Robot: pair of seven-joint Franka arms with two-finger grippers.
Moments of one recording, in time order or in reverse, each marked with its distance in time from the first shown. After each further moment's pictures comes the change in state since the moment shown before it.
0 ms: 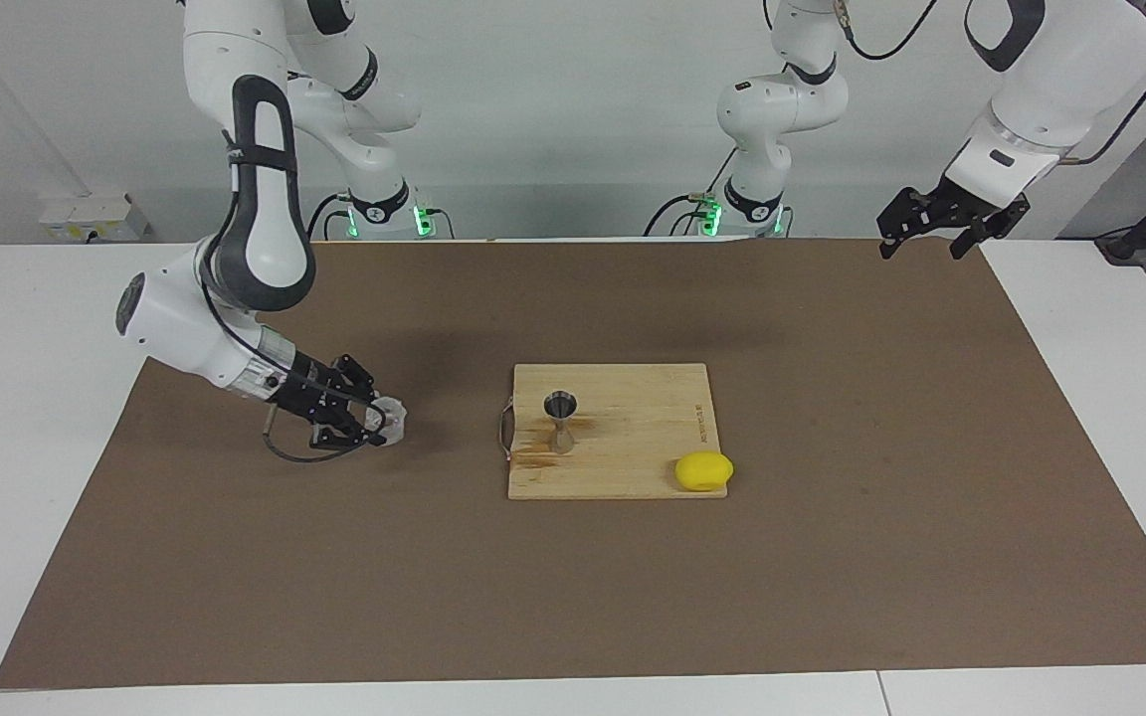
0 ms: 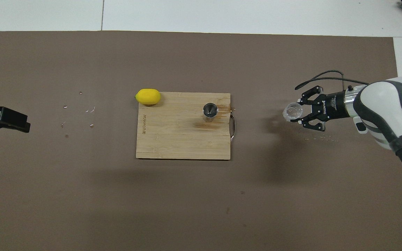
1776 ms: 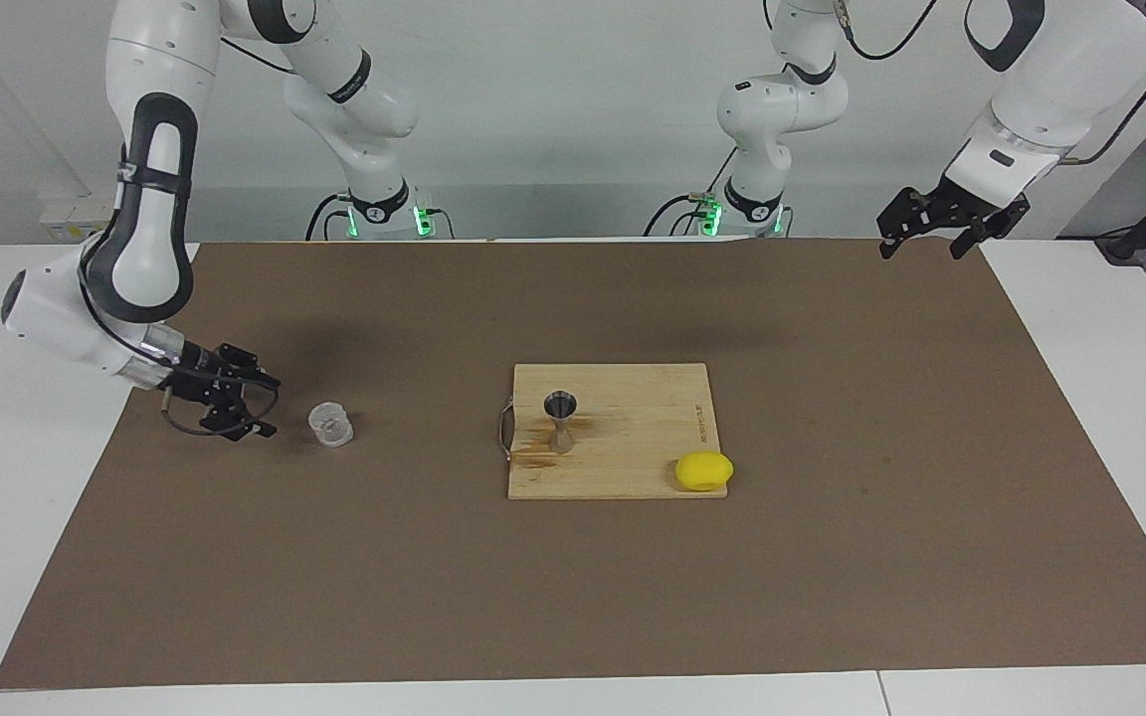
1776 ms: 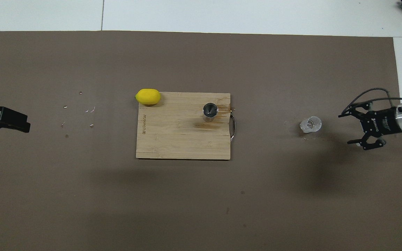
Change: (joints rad) left arm 0.000 0.000 0.000 0.000 0.000 0.000 0.000; right arm -0.219 -0.050 0.000 -0.014 -0.335 -0.069 -0.465
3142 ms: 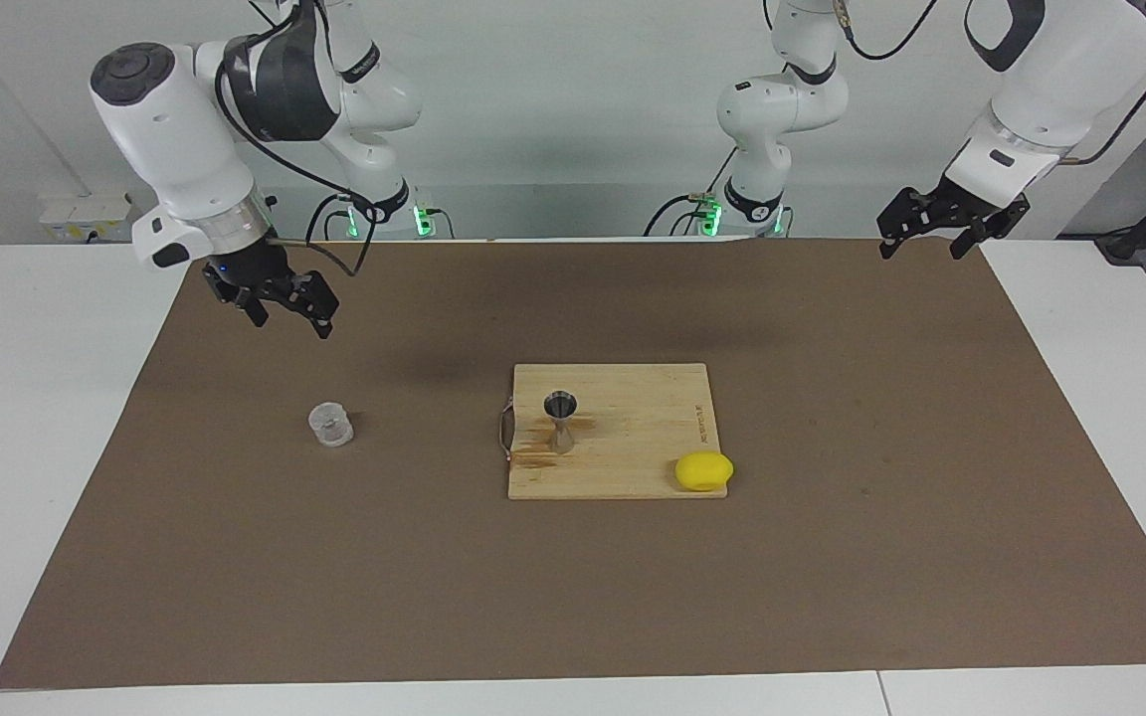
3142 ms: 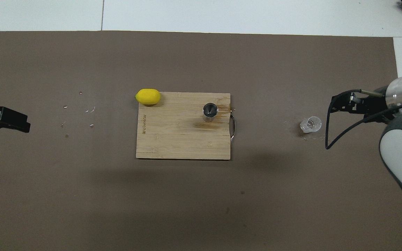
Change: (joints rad) left arm 0.000 0.000 0.000 0.000 0.000 0.000 0.000; right arm 0.344 -0.285 0.012 0.157 -0.413 -0.134 -0.309
